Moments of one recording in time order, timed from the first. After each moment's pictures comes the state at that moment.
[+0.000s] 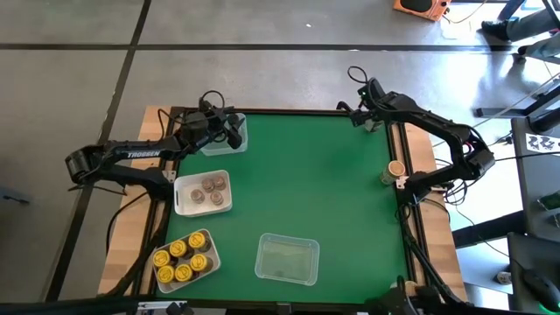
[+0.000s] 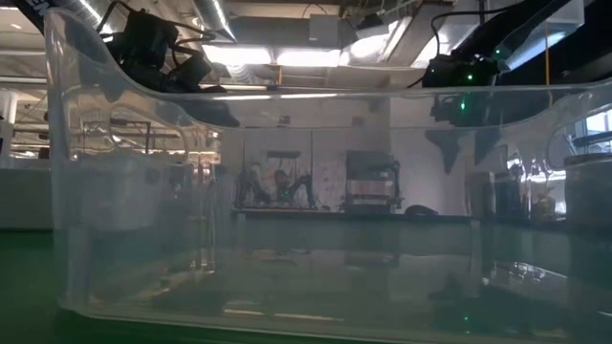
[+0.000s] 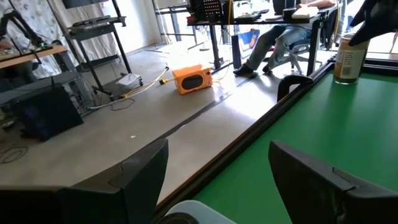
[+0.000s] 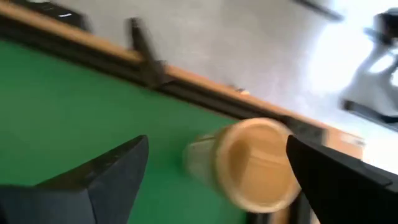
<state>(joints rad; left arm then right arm) 0.61 1.17 0.42 0.56 -0.26 0.13 -0.92 1.39 1.00 -0.68 0.38 0.20</state>
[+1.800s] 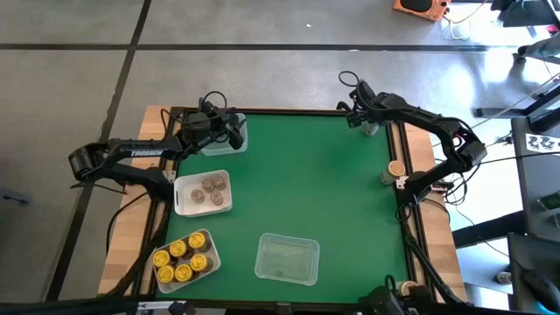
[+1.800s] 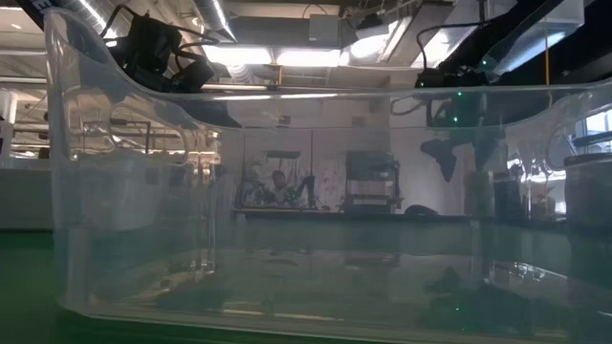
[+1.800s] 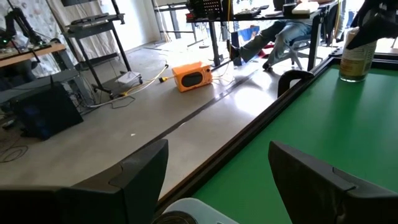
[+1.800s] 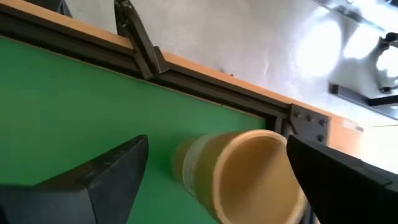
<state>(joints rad) 0.61 1.21 0.42 0.59 -0.26 0.14 -0.87 1.49 1.03 -0.70 0.46 0.29</state>
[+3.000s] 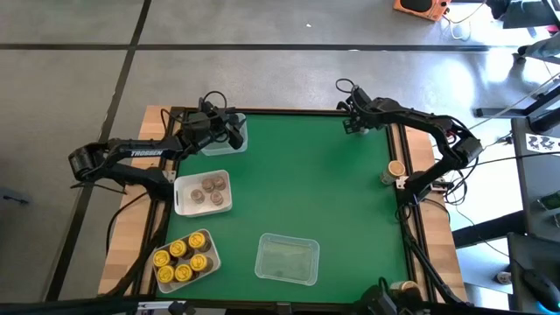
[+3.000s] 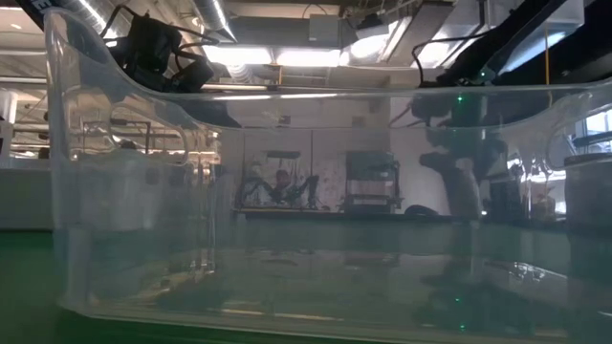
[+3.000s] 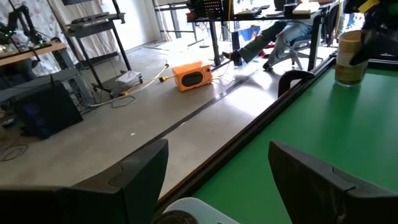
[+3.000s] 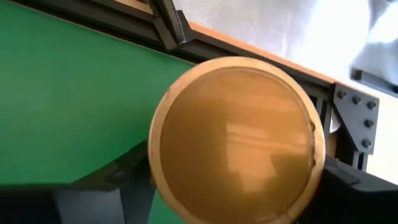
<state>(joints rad) 0.61 1.21 0.42 0.59 -0.26 0.13 -0.88 1.55 0.97 -0.66 0.39 0.34</state>
